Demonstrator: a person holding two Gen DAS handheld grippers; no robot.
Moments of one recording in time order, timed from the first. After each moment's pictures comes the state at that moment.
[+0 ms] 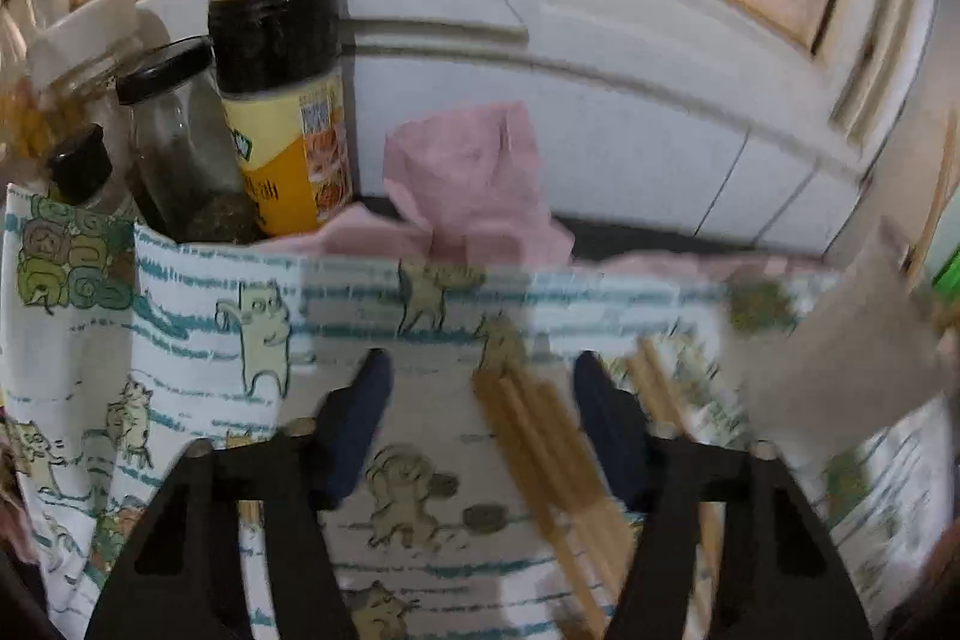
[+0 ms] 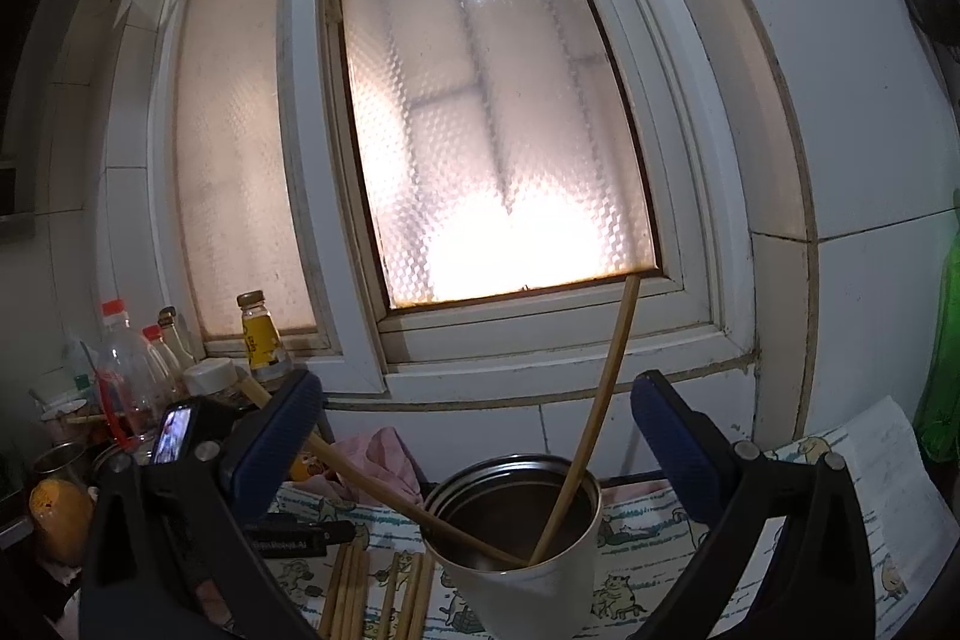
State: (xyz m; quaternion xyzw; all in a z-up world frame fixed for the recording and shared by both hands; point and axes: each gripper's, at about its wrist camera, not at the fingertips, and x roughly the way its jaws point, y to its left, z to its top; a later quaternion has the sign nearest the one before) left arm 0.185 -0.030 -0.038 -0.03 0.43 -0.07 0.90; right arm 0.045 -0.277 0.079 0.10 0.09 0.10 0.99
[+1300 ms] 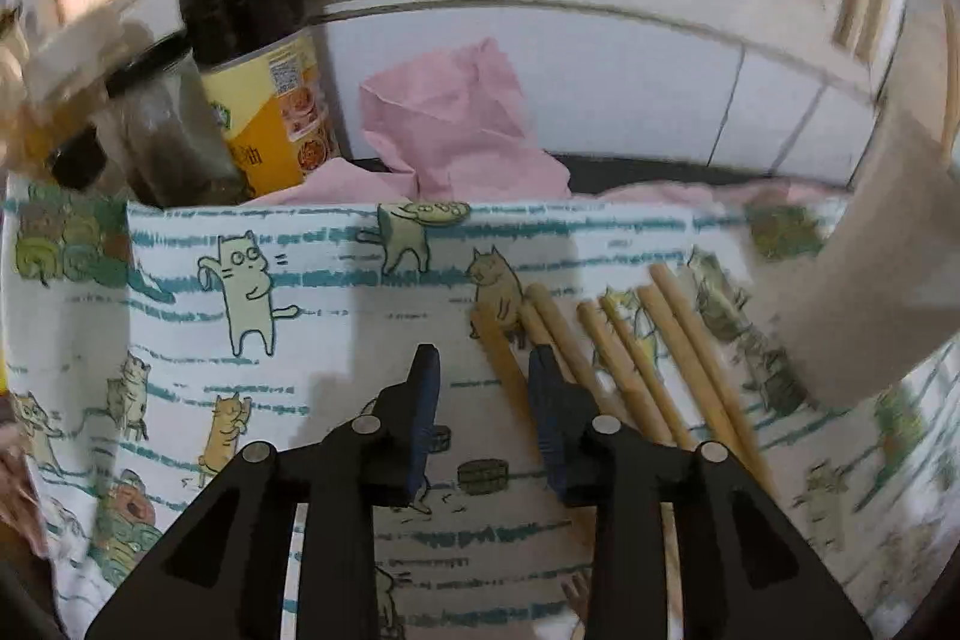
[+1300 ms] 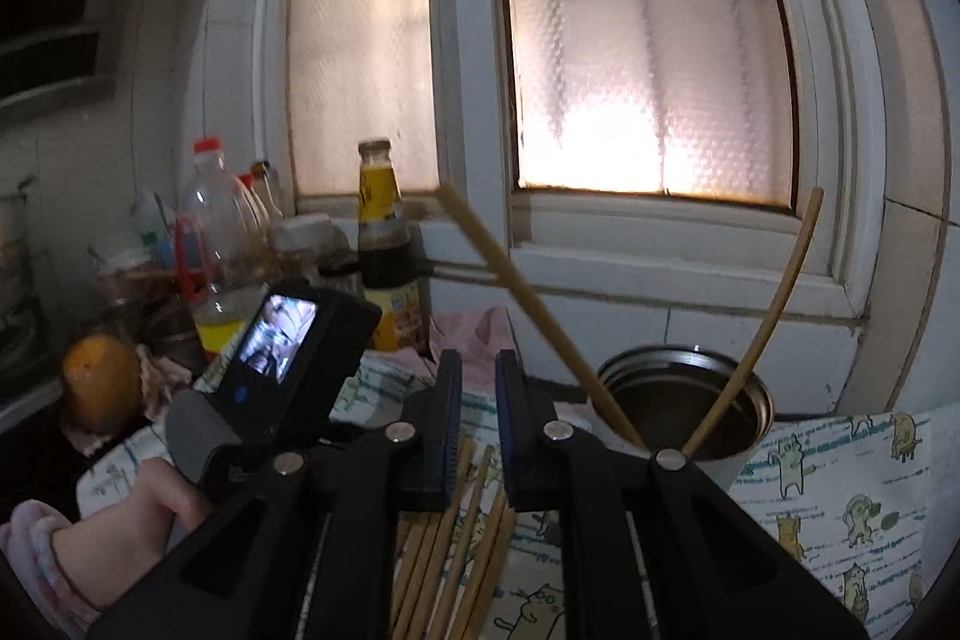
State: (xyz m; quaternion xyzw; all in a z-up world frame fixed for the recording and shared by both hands) left arm 0.172 -0.040 -0.054 0.04 0.44 -0.06 0.90; right arm 0.045 -0.205 0.043 0.00 0.20 0.21 0.96
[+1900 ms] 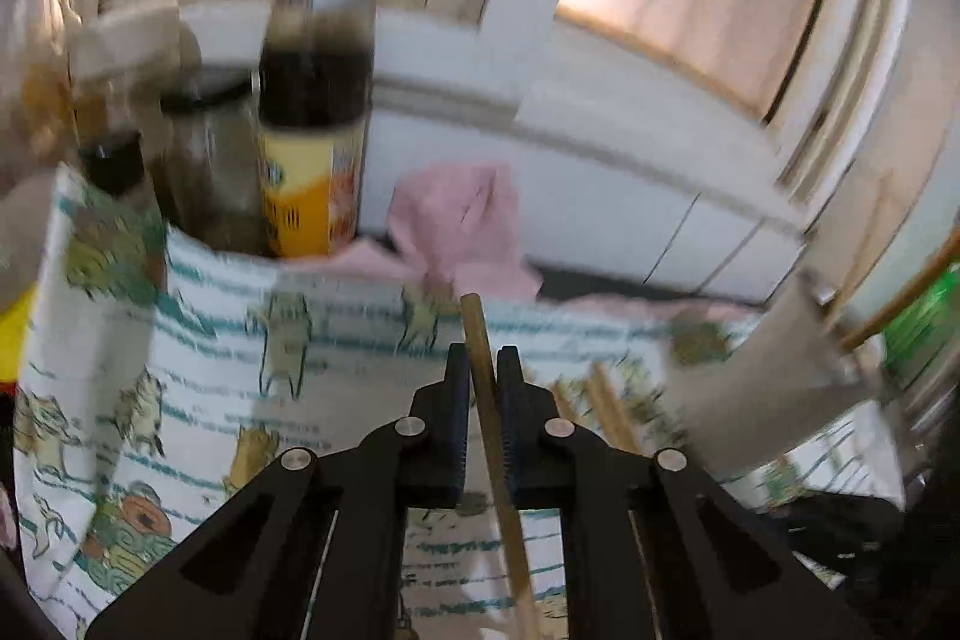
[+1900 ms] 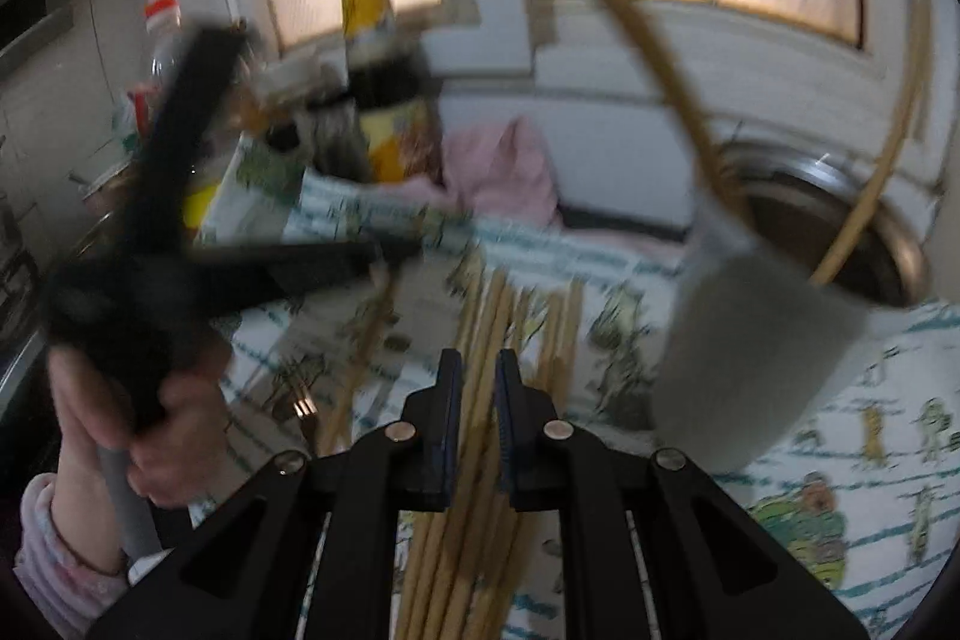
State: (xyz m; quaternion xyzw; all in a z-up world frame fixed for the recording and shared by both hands) left arm 0.140 0.034 0.007 -0.11 0.35 -0.12 0.92; right arm 0.088 -0.177 -0.013 0.00 0.39 0.24 0.89
